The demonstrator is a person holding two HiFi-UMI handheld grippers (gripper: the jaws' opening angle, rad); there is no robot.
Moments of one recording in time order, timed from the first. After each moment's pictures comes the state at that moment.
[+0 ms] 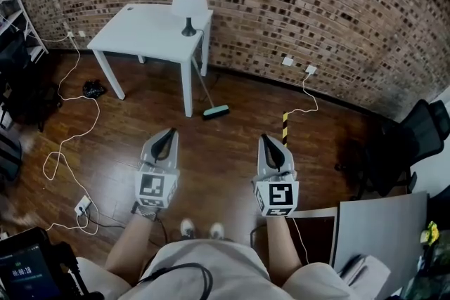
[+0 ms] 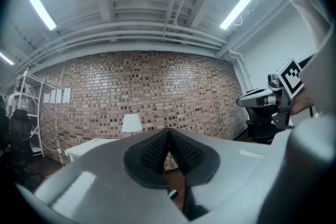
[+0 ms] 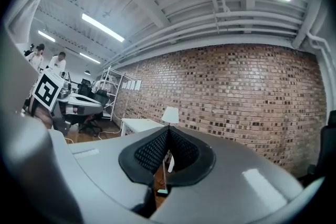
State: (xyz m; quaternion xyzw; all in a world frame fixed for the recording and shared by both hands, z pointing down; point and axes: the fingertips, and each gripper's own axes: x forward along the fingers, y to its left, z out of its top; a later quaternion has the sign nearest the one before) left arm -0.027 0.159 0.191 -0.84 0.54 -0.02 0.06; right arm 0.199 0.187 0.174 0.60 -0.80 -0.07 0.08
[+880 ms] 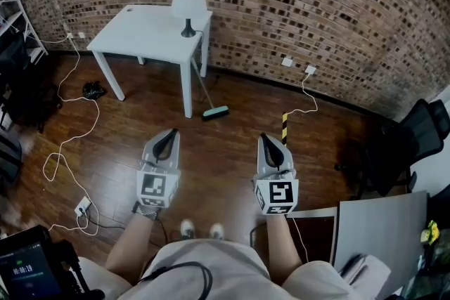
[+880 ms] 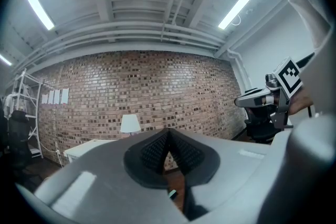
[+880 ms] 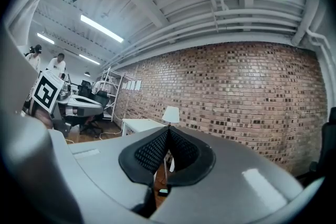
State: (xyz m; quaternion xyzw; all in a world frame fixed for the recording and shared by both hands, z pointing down) left arm -0.024 0.161 0.193 -0.84 0.53 -0.02 0.06; right arm 0.198 0.186 0.178 0.59 -0.80 -0.06 0.07
